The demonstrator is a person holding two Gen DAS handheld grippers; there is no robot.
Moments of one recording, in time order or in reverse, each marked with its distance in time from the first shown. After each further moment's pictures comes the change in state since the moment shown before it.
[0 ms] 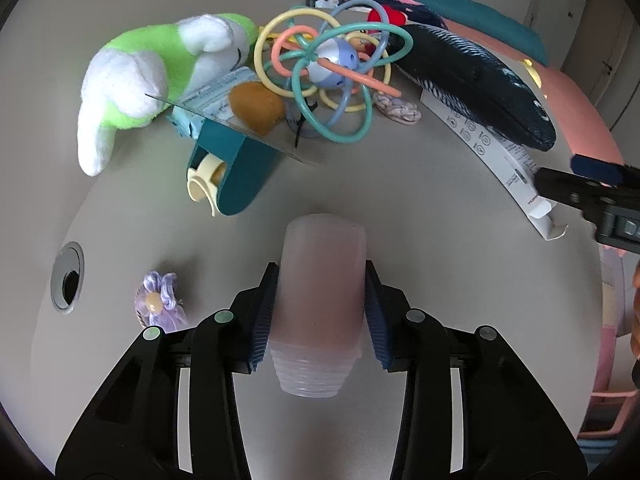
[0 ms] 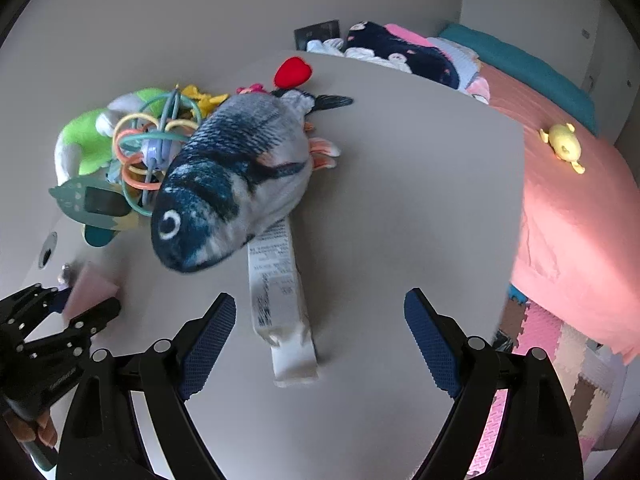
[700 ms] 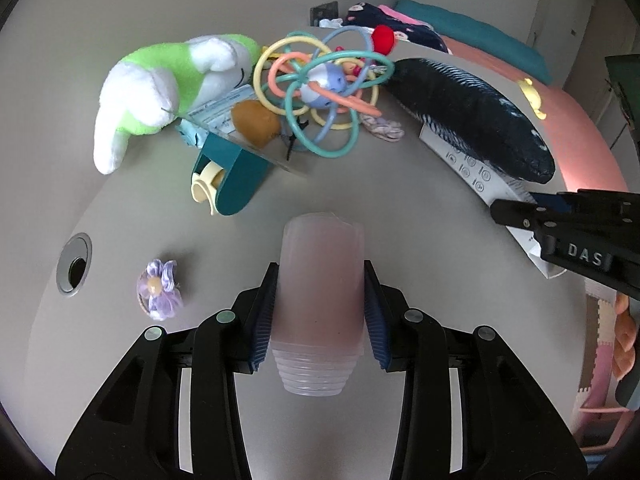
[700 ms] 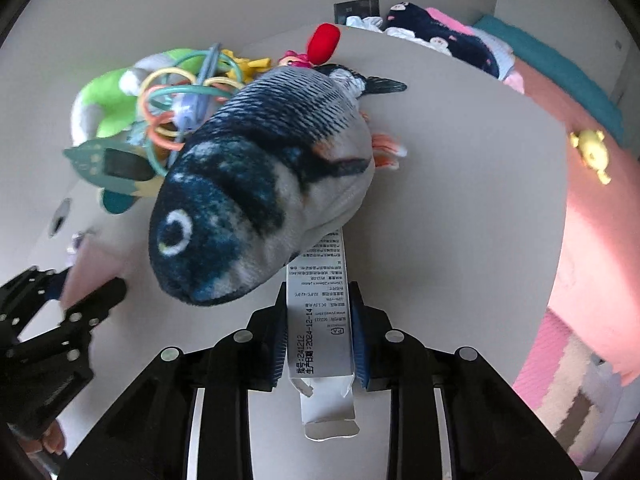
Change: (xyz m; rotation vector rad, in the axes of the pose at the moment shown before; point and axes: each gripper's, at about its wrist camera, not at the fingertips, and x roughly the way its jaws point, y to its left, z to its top) left arm -0.021 -0.016 -0.001 -0.031 -0.058 0.002; right arm -0.006 0.020 -0.016 -0.052 0.070 0.122
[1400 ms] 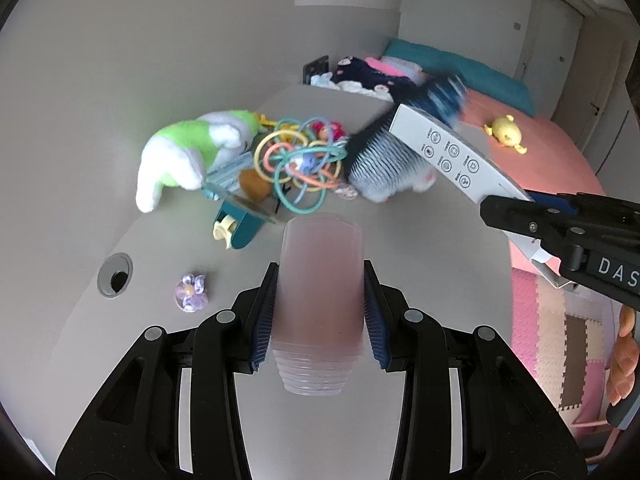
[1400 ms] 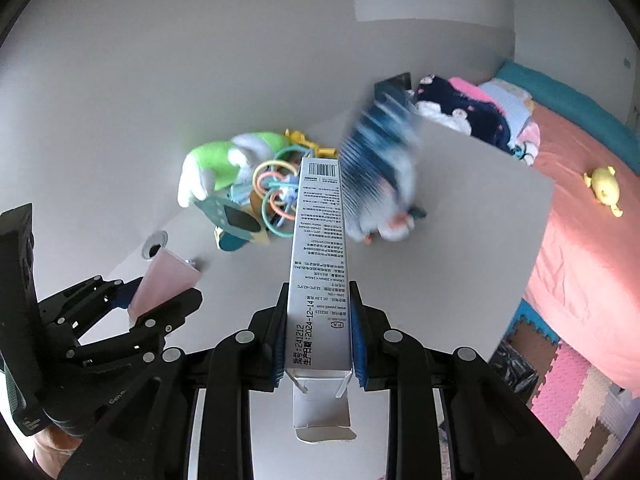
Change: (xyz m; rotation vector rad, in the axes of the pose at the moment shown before) left arm -0.096 -0.027 0.008 -0.020 -0.139 -0.026; right arm -0.127 0.019 -0.001 -0.047 -0.209 0.093
